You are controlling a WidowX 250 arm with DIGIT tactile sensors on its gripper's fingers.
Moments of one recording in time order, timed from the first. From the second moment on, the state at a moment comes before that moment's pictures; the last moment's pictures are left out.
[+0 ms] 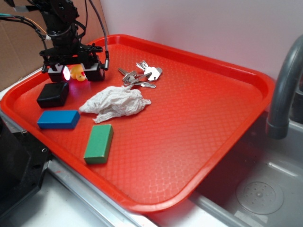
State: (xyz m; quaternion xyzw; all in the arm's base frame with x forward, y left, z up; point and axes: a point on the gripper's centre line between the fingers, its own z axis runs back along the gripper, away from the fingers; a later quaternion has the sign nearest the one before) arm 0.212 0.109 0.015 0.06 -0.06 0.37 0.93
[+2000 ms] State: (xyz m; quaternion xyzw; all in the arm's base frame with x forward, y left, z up) arm 0.233 0.019 0.195 0.00 -0.03 0.10 0.99
